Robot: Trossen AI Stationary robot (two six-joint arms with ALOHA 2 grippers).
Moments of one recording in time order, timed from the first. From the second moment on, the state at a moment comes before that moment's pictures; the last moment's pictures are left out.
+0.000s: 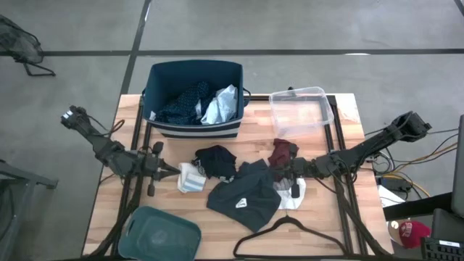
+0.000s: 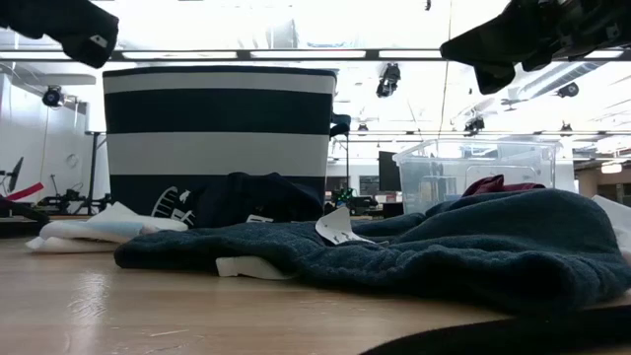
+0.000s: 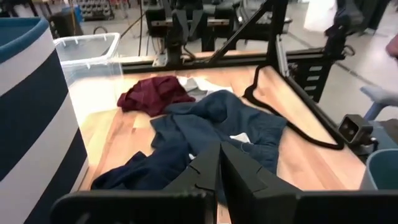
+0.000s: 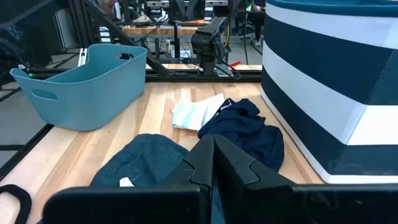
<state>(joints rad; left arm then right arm) -0.67 0.43 0.41 -0.23 -0.60 -0.15 0.39 1.05 0.35 0.53 0.42 0.09</state>
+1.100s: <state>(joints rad) -0.67 0.00 0.06 -0.07 -0.49 0.08 0.38 1.05 0.34 0.53 0.45 0.10</state>
